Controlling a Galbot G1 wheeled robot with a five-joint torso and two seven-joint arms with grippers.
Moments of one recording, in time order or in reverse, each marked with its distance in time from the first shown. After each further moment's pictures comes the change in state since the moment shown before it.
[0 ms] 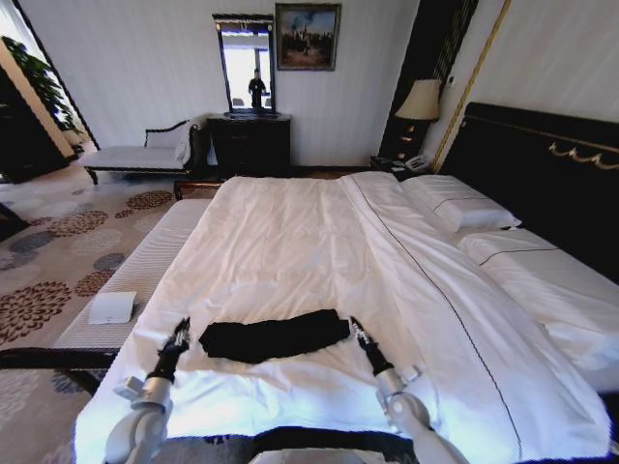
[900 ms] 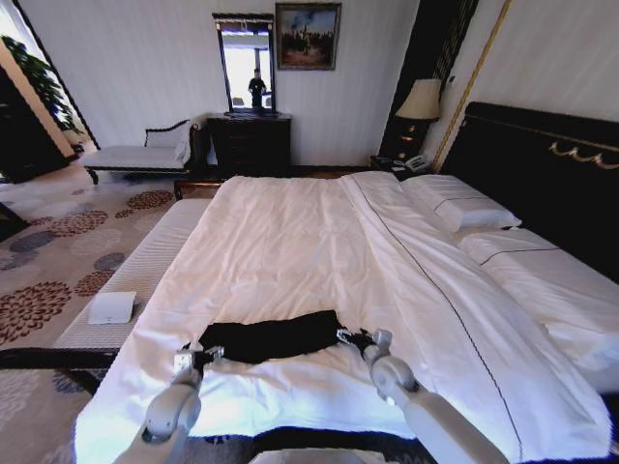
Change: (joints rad) left arm 0.004 0.024 0.263 -0.021 0.339 0.606 -0.422; right arm 0.112 -0.162 -0.266 0.155 -0.118 -0.581 0.682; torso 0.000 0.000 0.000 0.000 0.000
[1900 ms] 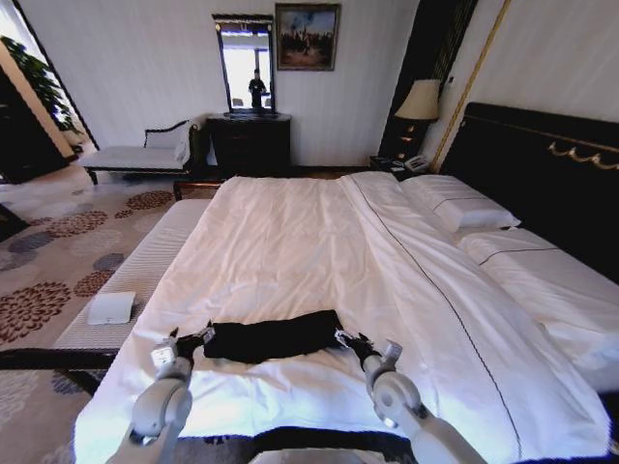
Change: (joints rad) left arm -0.163 -0.054 -0.053 -0.022 -0.183 0.127 -0.088; right arm -0.064 0.088 0.037 0.108 0.039 0.099 0.040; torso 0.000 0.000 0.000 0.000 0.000
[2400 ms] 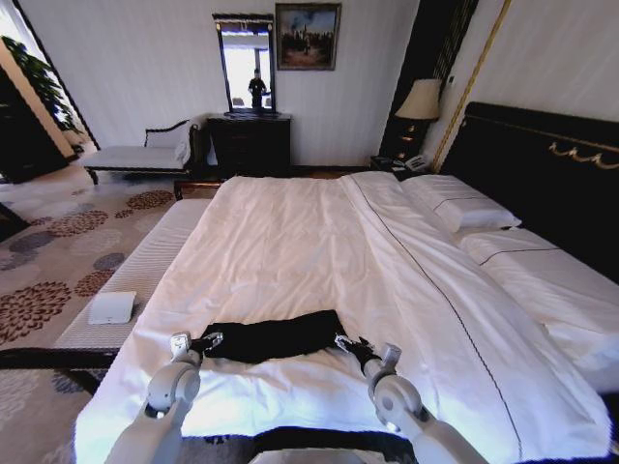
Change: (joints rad) left arm -0.007 0.111 0.055 0.044 -0.045 0.061 0.016; right arm -0.018 -0.018 0.008 -0.008 -0.013 0.000 -0.002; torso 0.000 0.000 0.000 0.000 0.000
